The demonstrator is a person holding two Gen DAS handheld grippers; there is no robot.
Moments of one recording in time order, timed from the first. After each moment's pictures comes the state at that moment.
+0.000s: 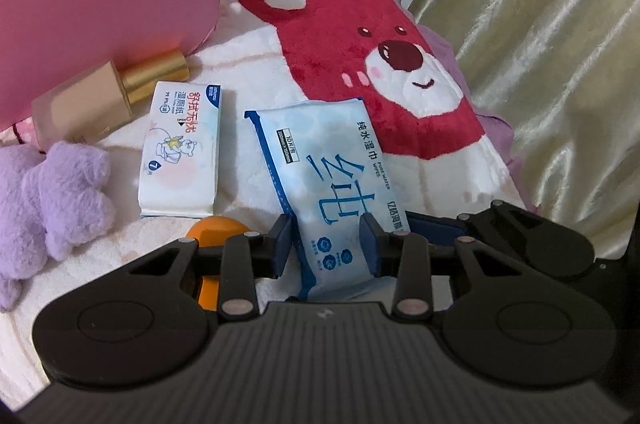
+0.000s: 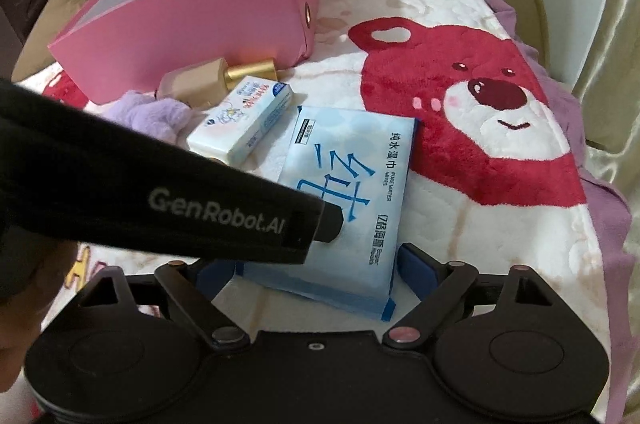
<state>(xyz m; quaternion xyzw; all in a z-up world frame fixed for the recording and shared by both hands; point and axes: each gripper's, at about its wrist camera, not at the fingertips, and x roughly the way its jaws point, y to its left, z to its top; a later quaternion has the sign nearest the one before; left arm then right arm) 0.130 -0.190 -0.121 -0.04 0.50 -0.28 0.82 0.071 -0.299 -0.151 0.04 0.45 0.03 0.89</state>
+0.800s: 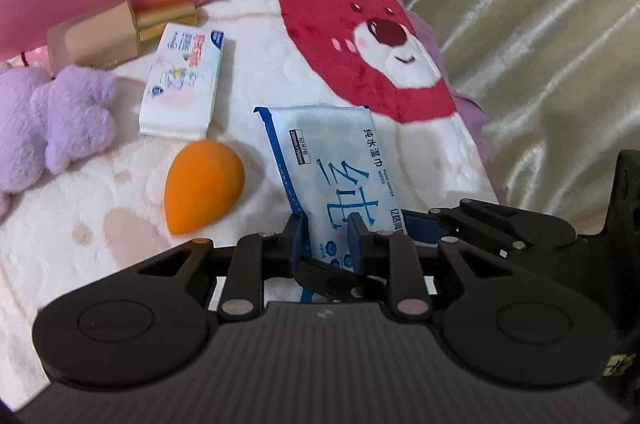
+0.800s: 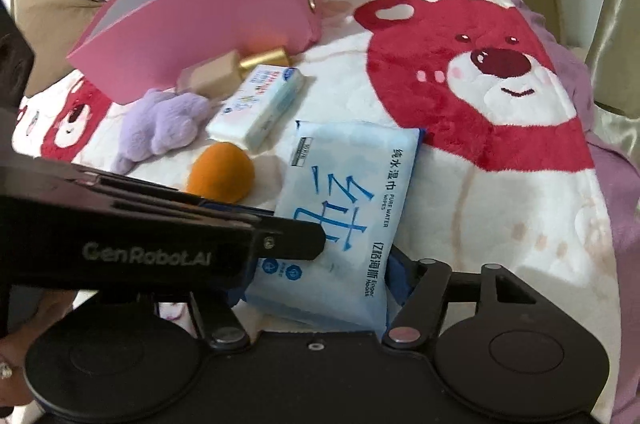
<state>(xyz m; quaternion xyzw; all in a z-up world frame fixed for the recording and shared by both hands) 0.104 -0.170 -0.117 -0.10 0.54 -0.29 0.79 0.052 -0.306 -0.140 0.10 0.47 0.06 0.87</state>
